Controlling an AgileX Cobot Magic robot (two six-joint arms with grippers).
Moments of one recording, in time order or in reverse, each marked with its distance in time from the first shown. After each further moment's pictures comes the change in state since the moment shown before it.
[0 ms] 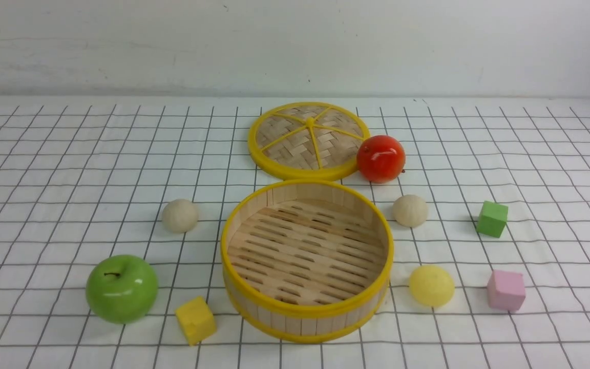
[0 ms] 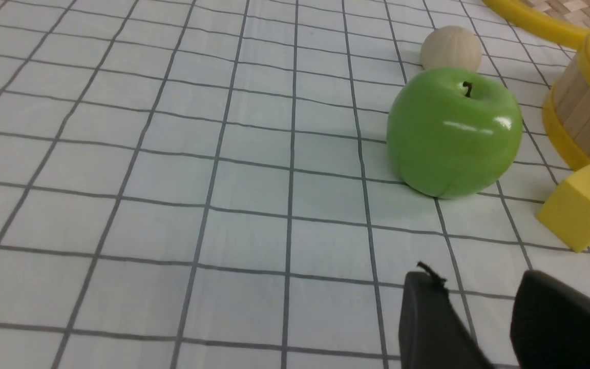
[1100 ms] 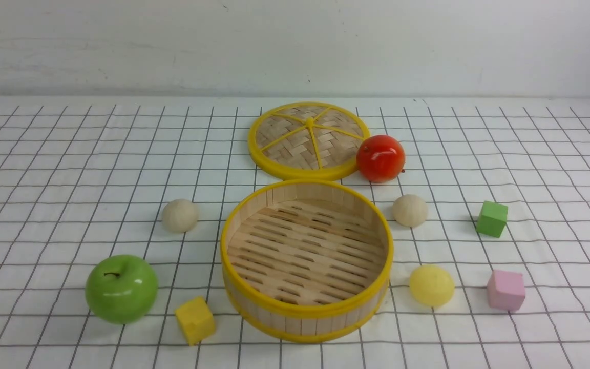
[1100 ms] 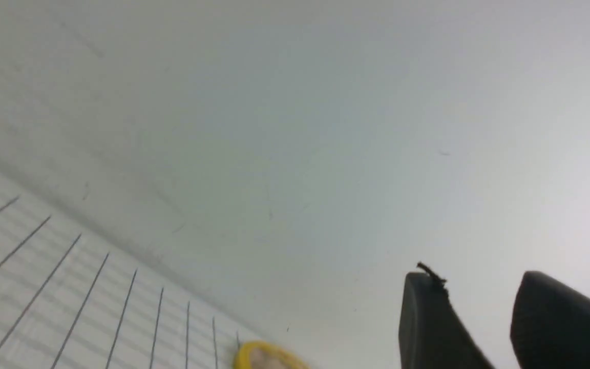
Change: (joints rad) right arm 0.000 0.000 0.000 0.000 0.000 0.000; left arm 0.000 0.000 -0.100 -0.274 -0.622 -0.158
